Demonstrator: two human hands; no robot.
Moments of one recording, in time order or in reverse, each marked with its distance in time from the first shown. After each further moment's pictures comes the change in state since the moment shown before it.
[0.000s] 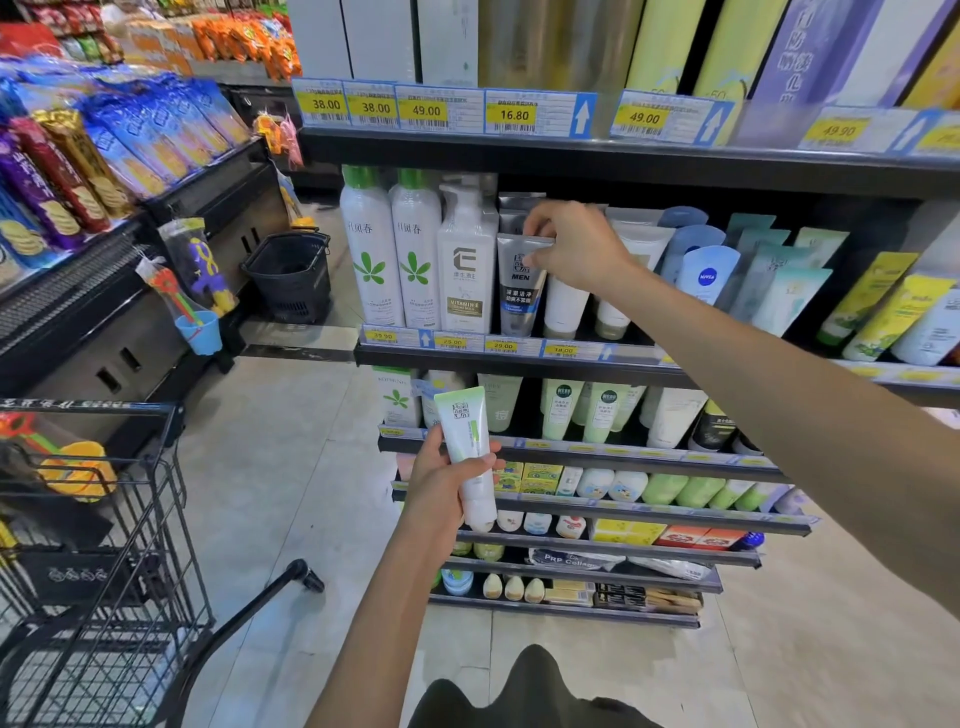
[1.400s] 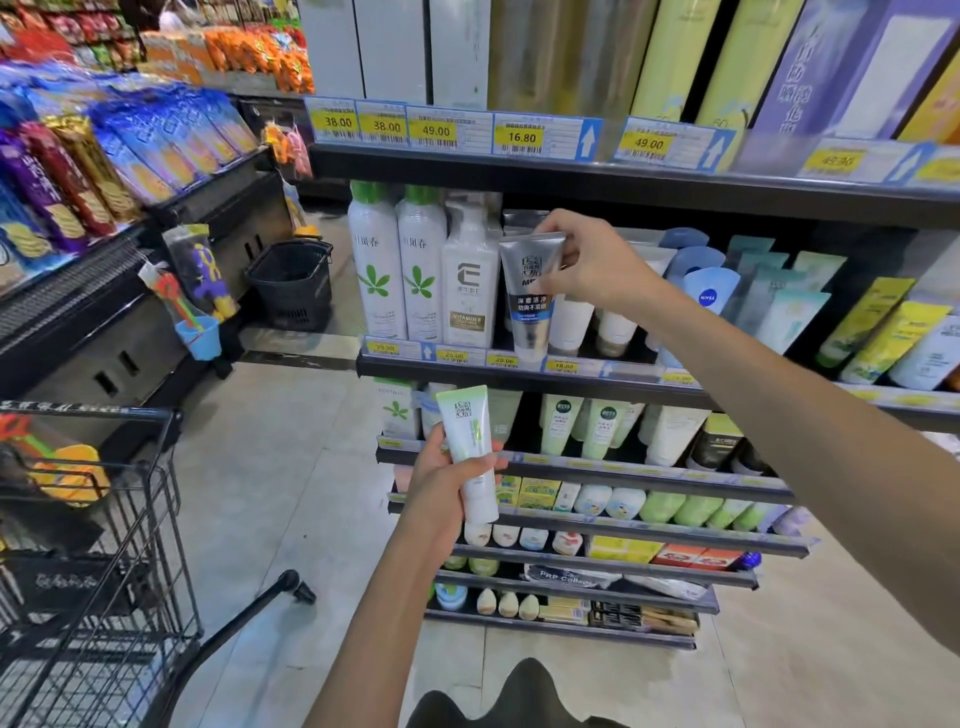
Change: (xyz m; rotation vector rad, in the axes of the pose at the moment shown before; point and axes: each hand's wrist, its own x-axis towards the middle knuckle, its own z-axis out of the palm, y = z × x) left_hand 0.010 0.009 0.007 -0.033 -0.021 0.028; right_hand -0.027 -0.010 -0.024 0.289 -0.118 -0.005
